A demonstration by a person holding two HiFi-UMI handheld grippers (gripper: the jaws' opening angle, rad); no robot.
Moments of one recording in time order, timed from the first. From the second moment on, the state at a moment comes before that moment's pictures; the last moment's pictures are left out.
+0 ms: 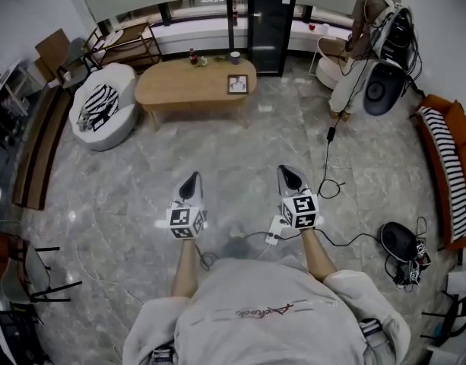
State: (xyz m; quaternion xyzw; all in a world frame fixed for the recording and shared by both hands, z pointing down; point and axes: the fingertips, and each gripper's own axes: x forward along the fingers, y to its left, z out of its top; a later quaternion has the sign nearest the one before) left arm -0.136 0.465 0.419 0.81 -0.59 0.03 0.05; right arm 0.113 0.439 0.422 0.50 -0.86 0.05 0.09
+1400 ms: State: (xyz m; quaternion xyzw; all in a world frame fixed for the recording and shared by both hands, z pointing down) left arm -0.188 0.229 0.412 0.83 -0.56 0.02 0.05; right arm 0.065 0.220 0.426 0.54 -0.84 0.06 0.08
